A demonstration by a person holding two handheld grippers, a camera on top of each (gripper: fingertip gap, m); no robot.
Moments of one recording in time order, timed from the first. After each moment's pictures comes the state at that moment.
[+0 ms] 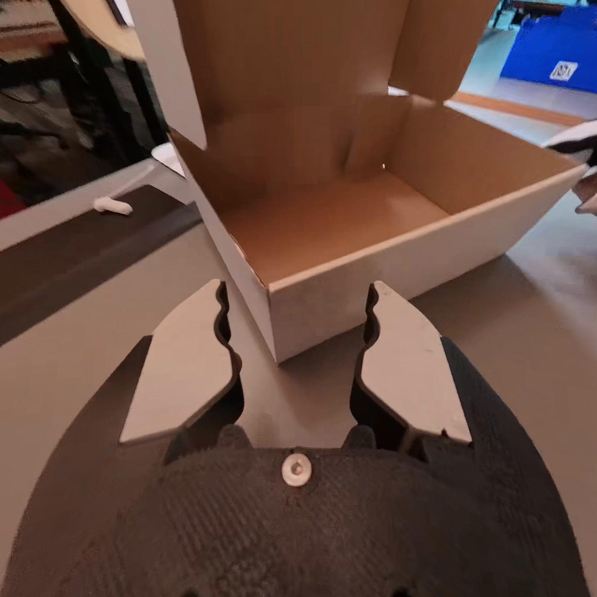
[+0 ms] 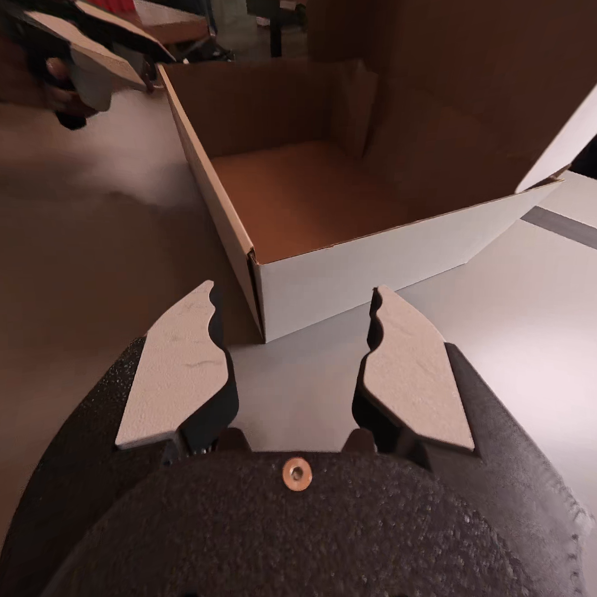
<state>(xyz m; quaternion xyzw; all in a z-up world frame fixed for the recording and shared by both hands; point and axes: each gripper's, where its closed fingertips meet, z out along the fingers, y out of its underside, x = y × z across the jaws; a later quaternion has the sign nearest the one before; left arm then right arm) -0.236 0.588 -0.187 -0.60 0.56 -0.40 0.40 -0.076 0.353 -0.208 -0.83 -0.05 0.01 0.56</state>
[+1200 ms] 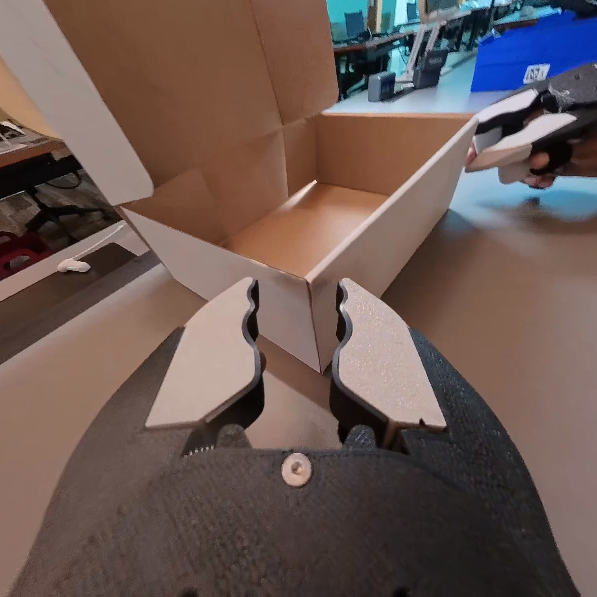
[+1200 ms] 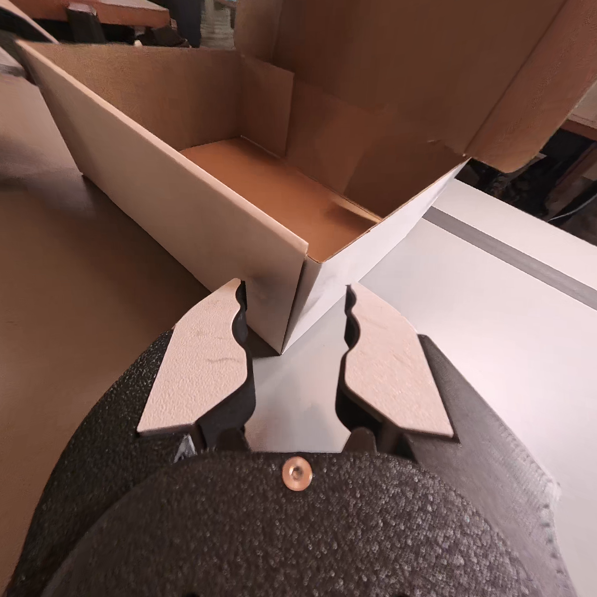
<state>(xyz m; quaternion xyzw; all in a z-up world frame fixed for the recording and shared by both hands) -0.207 0.490 -0.188 -0.54 0.57 -0.39 0.49 0.028 0.325 -0.217 -0.81 -0.09 -0.05 0.58</state>
